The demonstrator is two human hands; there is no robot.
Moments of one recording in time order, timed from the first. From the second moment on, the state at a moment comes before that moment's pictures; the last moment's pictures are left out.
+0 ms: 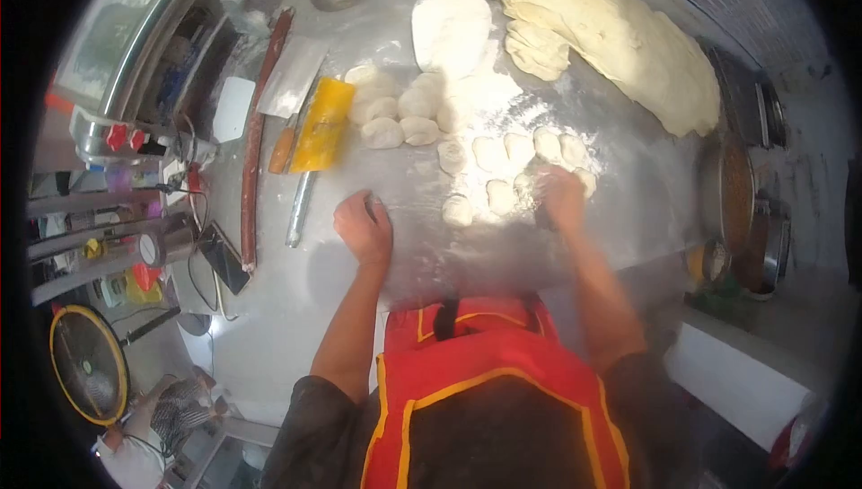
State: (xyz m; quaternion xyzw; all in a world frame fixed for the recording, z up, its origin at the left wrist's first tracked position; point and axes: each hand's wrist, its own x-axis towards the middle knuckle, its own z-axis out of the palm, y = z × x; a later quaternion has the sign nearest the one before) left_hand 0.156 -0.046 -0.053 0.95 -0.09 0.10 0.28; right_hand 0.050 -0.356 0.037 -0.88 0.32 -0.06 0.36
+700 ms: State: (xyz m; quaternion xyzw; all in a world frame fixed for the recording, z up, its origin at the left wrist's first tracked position) left_hand 0.128 -0.122 -0.065 0.89 -0.22 0.00 0.39; right_hand 0.031 -0.501 -0.030 -0.98 0.07 -0.04 0.17
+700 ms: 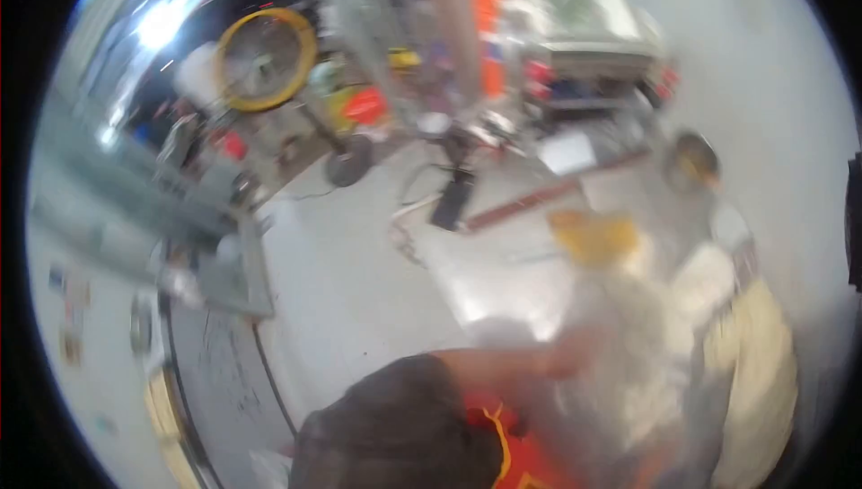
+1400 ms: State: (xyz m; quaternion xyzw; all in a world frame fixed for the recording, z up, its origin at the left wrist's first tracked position) left_hand 0.204 -0.263 -0.030 0.88 -0.29 -0.09 0.37; right_hand 0.133 -0.482 -0.048 -0.99 0.08 -0.03 0.06
